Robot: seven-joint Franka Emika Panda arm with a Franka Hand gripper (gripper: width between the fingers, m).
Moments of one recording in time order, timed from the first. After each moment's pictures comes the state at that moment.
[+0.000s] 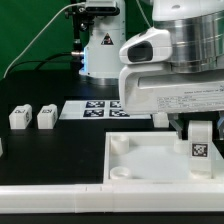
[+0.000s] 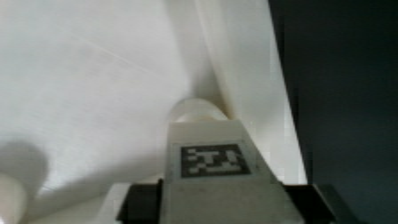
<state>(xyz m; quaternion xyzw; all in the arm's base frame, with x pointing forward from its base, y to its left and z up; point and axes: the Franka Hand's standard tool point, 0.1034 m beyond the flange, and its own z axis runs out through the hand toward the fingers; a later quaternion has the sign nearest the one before) 0.625 0.116 0.081 -0.98 0.20 0.01 0.08</state>
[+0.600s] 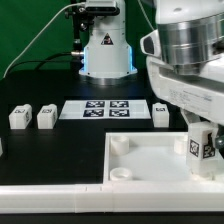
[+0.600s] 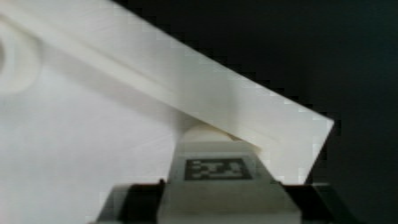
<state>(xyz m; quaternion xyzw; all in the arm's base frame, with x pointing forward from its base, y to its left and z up) 0.626 0.125 0.077 -0.80 0.59 0.04 0.09</state>
